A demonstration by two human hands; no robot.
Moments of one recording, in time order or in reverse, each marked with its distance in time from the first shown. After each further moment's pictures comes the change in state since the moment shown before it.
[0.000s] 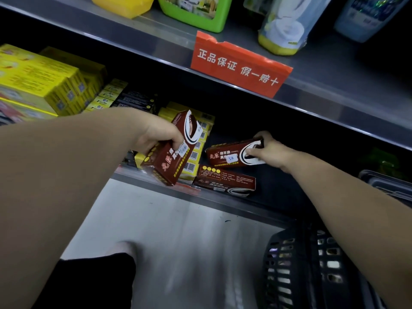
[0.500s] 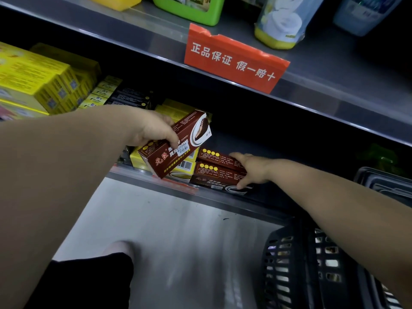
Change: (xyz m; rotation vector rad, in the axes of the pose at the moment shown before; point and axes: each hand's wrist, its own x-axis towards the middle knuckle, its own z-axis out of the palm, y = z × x) left_hand 0.013 -0.003 -0.001 -0.089 0.030 0.068; right_hand -0.001 0.006 0.035 -0.718 -0.350 -0.109
